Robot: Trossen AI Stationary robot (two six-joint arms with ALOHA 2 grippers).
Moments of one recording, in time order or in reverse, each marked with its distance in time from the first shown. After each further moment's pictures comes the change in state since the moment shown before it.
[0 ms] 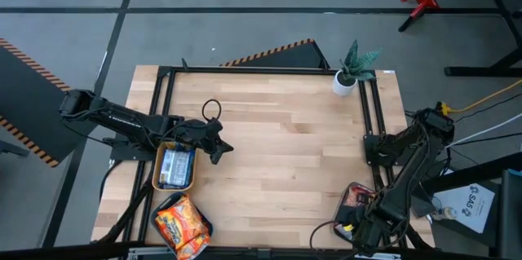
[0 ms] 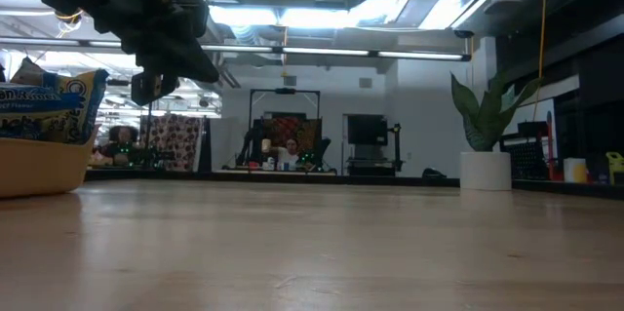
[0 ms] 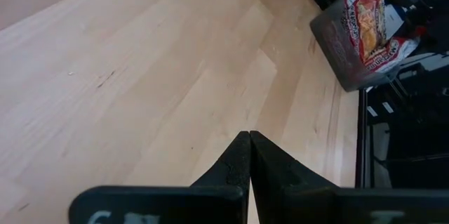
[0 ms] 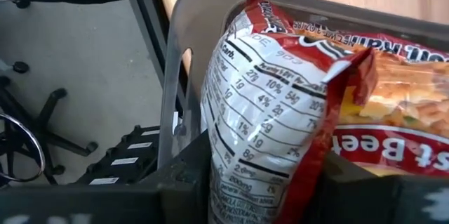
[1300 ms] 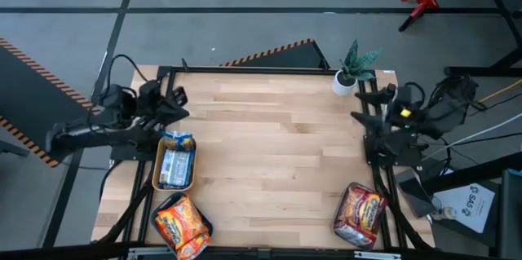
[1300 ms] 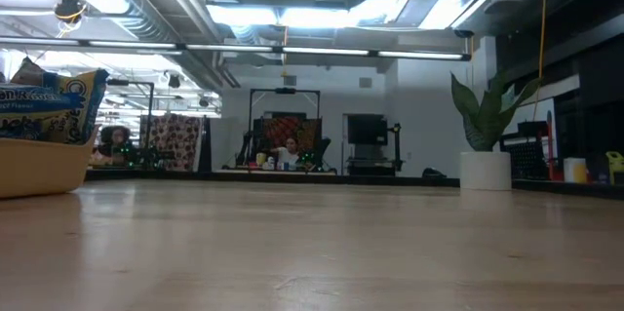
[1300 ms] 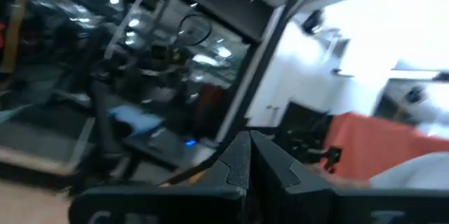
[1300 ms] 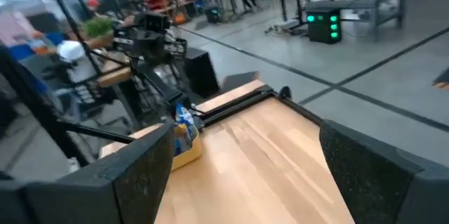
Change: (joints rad) left arm 0.381 -0.646 0.000 0.382 0.542 0.152; right arm -0.309 -0.904 -0.071 0.267 1.161 -0.803
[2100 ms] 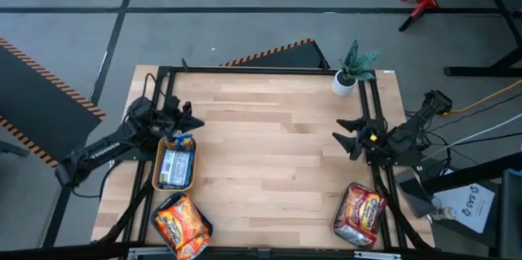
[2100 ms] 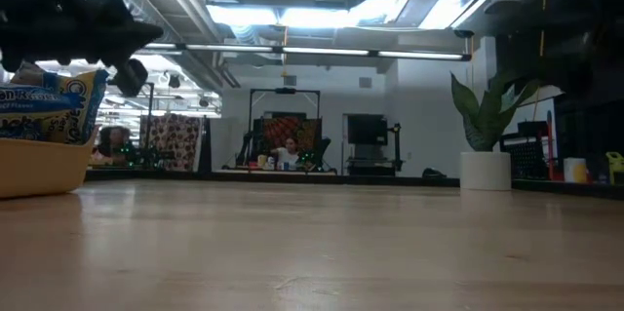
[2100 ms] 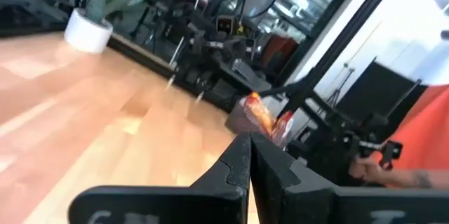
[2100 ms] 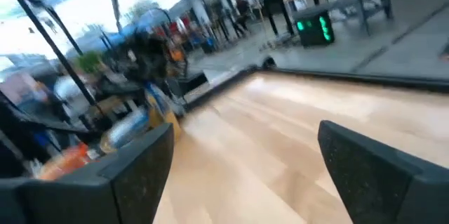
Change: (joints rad) left arm 0.411 -0.289 -0.485 -0.143 0.279 0.035; right arm -0.002 -0.588 -1.098 0.787 0.075 -0.075
